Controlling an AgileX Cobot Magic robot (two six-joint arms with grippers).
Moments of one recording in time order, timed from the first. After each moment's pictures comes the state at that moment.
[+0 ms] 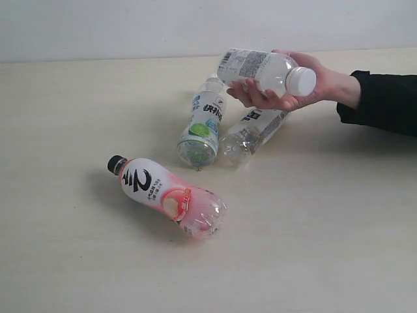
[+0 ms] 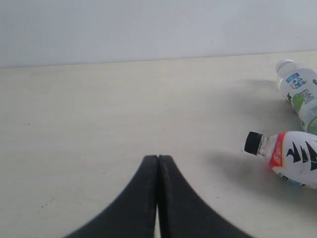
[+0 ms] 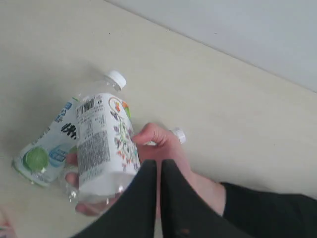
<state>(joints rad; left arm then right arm) -0.03 0.00 0.00 0.12 0.34 -0.11 0.33 1.76 -1.93 0.00 1.22 -0.12</state>
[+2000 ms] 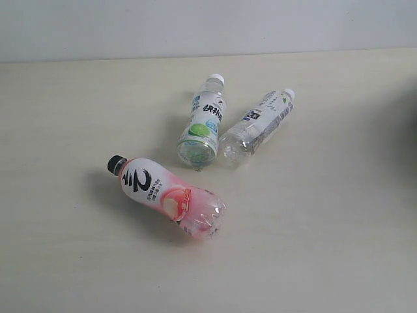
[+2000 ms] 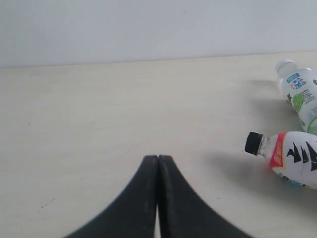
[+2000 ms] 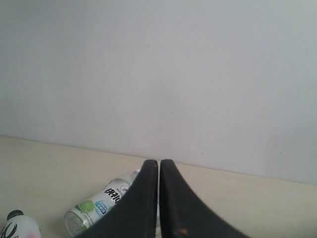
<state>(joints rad) -0.03 0.00 0.00 0.12 0.34 -0.11 0.33 0.00 -0.25 0.16 0.29 -0.13</state>
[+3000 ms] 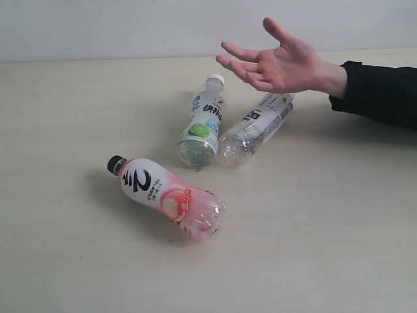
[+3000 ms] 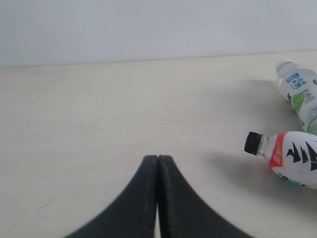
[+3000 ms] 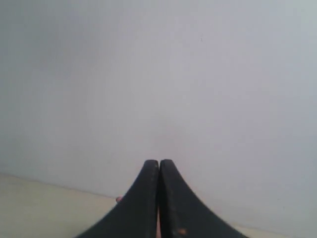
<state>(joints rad) -0.03 0.00 0.00 0.12 0.34 -0.11 0.38 0.04 -0.31 0.12 0.17 -0.13</state>
